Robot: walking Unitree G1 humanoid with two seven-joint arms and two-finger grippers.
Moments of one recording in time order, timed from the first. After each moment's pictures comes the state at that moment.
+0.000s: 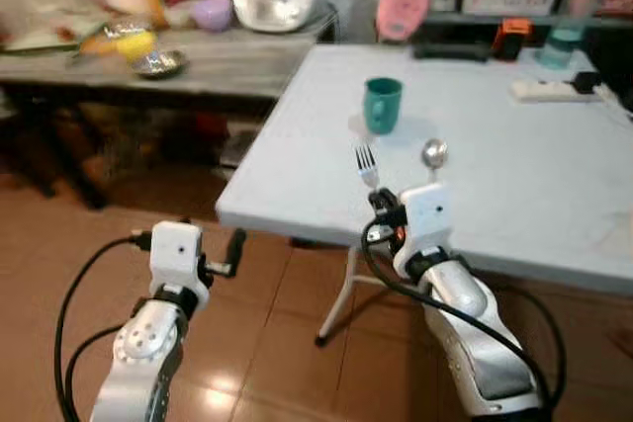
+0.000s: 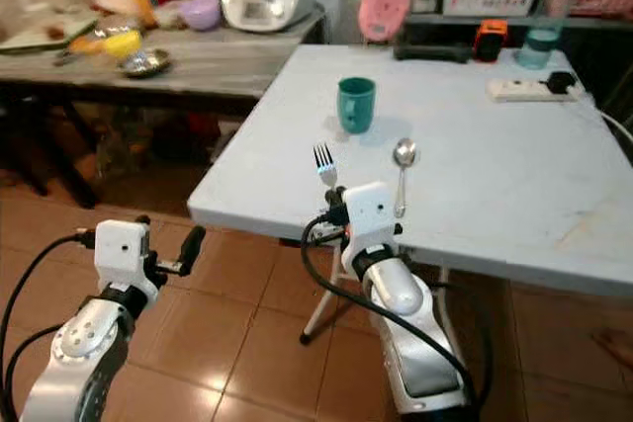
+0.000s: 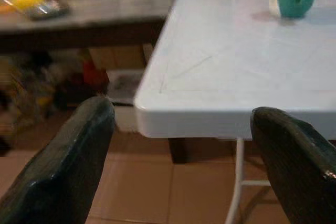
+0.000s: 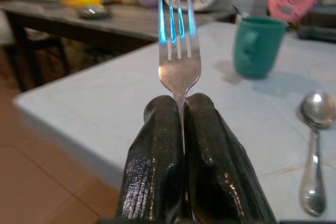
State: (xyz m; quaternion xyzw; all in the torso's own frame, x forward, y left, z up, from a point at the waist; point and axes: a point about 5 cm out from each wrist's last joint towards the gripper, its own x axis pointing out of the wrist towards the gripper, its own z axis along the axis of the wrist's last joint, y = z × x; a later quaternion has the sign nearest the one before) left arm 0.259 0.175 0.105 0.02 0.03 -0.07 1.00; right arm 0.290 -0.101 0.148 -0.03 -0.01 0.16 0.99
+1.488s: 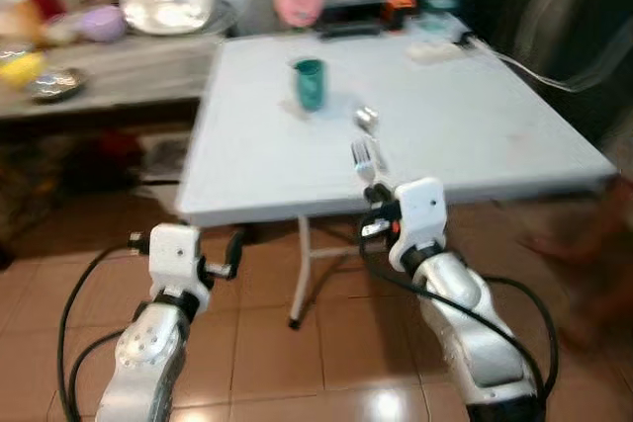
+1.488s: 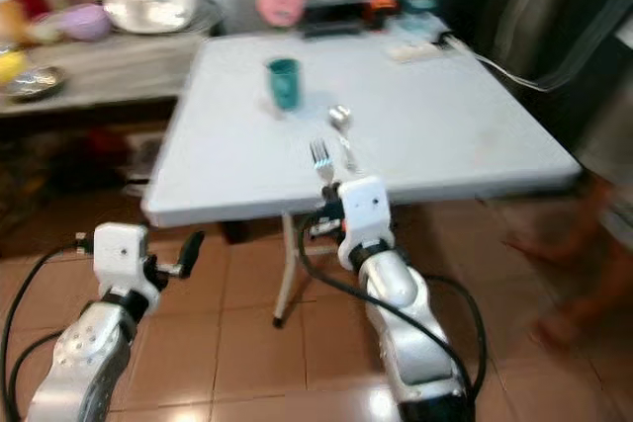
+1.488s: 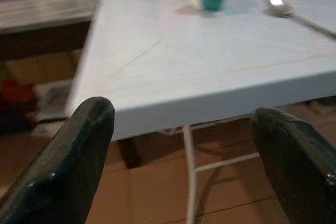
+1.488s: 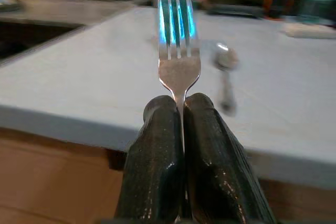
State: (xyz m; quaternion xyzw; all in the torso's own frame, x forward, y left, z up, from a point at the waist) left arm 0.257 0.162 0.100 0.00 0.04 -0.08 1.00; right arm 0.294 -0.105 0.142 -0.04 0.00 0.16 0.99
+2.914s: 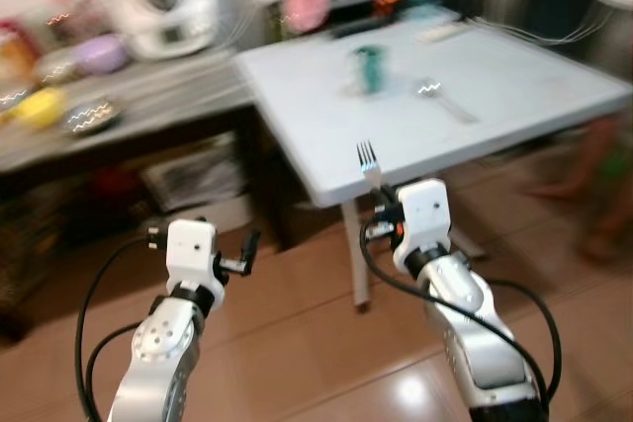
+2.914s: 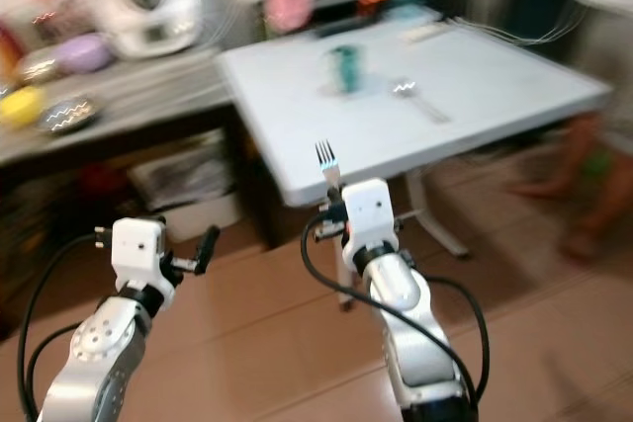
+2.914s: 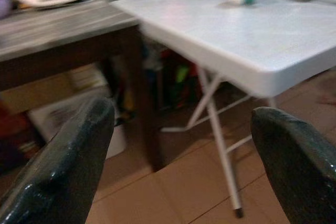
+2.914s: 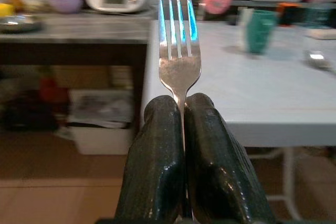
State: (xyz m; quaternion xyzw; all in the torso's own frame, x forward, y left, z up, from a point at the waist) left arm 0.262 0.152 0.103 0.00 0.03 -0.09 1.00; right arm 0.295 -0.106 0.143 -0.05 -0.02 0.15 0.99
